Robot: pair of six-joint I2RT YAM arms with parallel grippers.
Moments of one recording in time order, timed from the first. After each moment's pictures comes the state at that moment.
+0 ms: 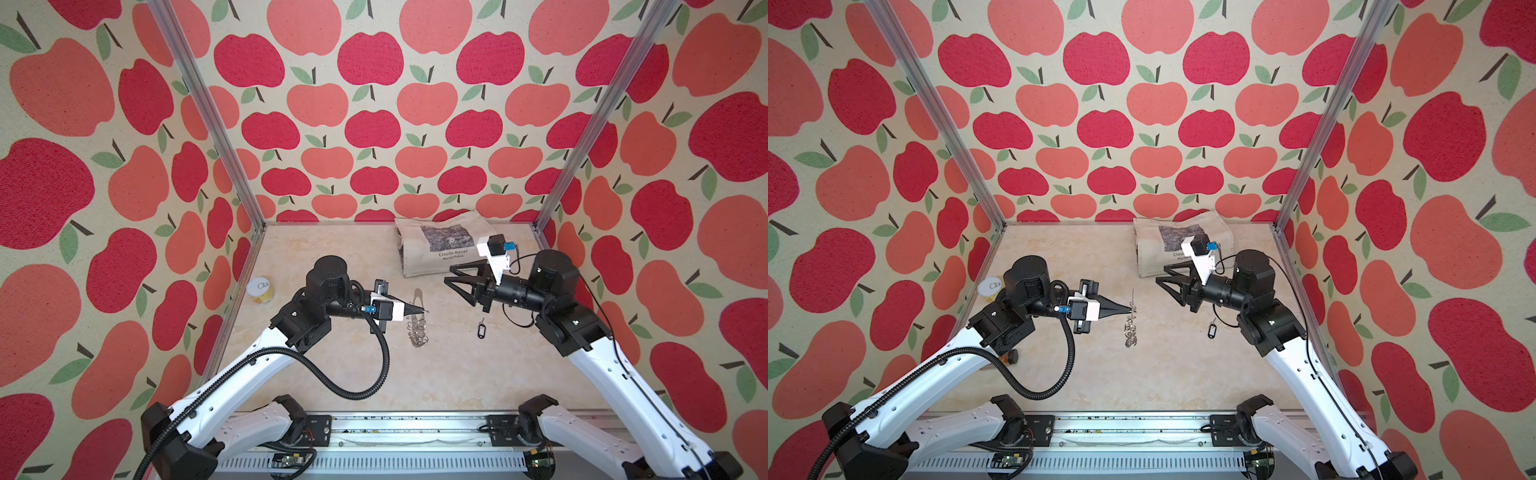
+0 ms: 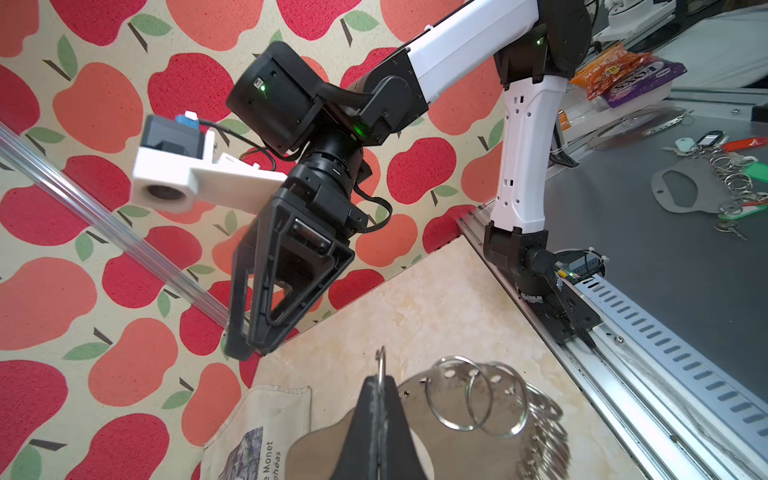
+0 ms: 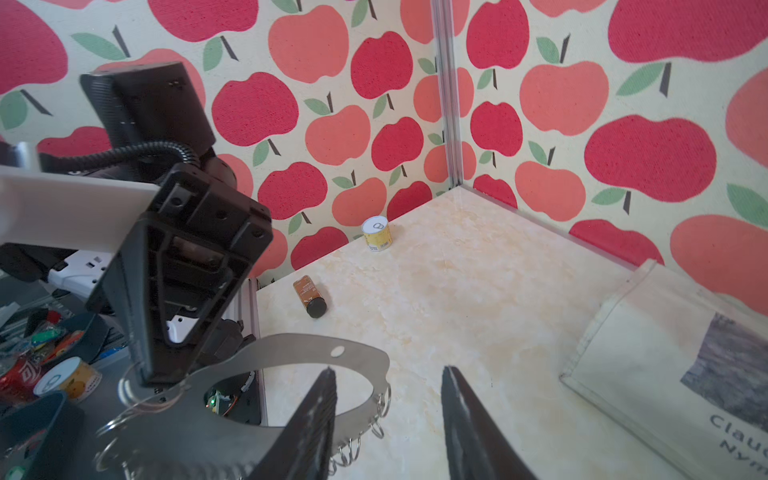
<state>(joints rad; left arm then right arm) -0.71 1.07 1.05 -0.13 0.94 0.71 0.50 0.93 1.04 -0.26 -0.77 0.06</state>
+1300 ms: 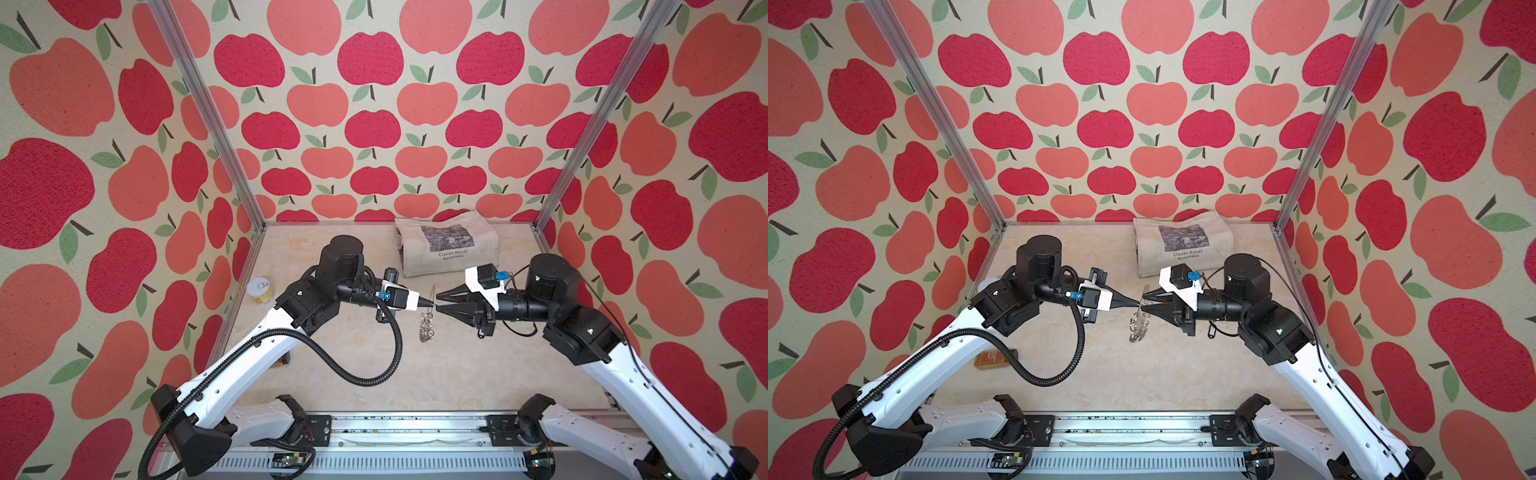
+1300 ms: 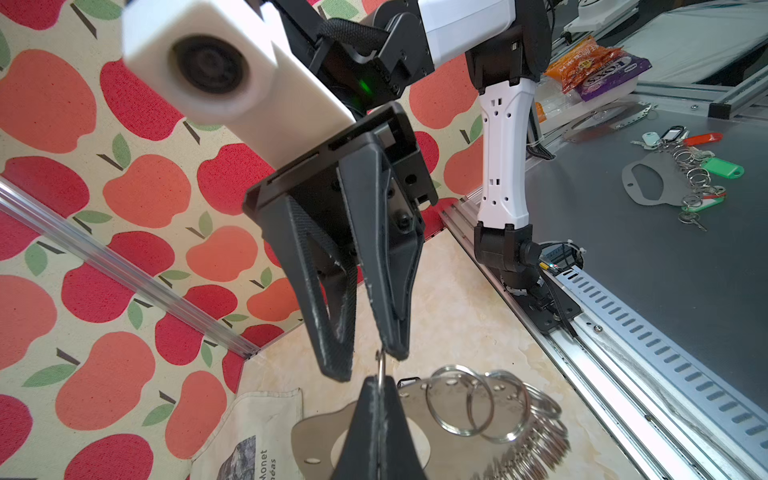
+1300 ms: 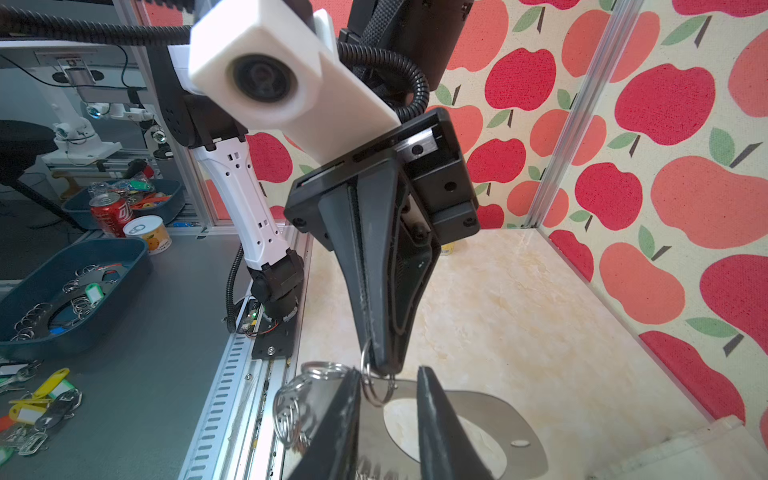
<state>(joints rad) -0.75 1.20 1.30 -0.39 0.94 0.83 0.71 0.92 1.16 -0.47 -0.81 -0.27</state>
